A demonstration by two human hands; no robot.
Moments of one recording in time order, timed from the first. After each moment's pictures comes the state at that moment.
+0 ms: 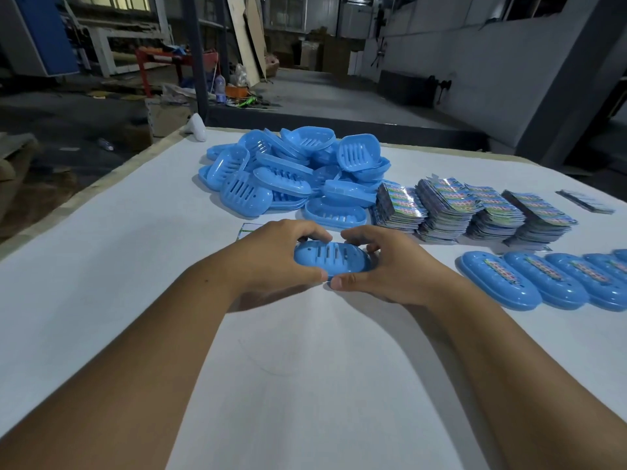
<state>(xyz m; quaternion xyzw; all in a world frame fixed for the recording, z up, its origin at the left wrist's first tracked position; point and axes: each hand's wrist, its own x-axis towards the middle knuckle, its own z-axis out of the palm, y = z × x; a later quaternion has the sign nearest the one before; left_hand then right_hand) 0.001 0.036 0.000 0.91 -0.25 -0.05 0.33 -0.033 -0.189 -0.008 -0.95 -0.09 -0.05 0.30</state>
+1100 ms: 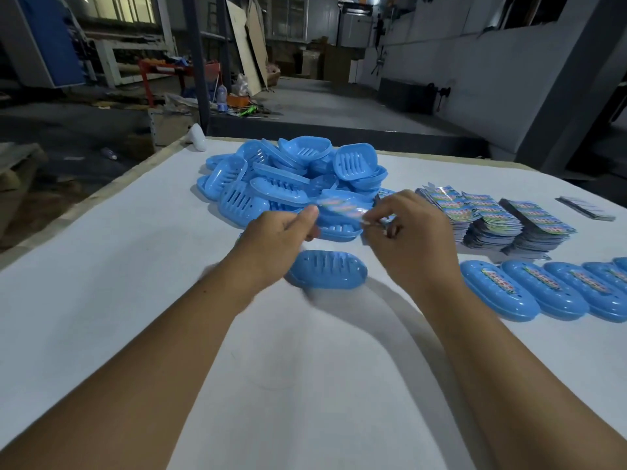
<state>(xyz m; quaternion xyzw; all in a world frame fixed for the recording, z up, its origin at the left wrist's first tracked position) 0.001 0.016 0.007 0.83 -0.11 0.01 0.54 -0.033 -0.185 0.013 -0.86 -0.08 -0.40 0.29</state>
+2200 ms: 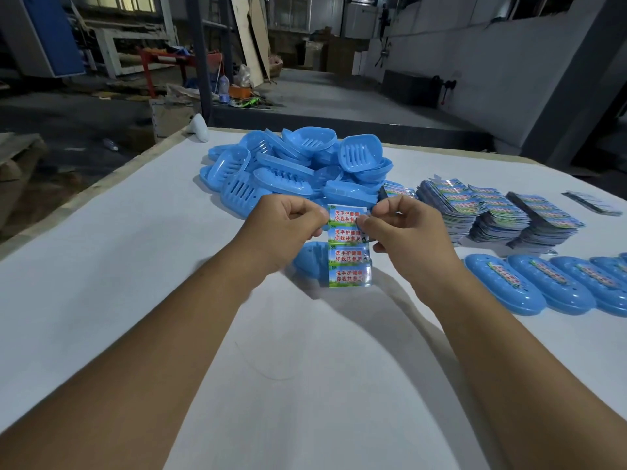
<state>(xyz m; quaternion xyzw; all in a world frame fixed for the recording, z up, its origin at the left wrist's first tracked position) -0.001 0.013 0.013 0.79 -0.14 0.04 0.60 -0.041 -0.173 0.019 -0.76 0.03 -0.17 0.62</state>
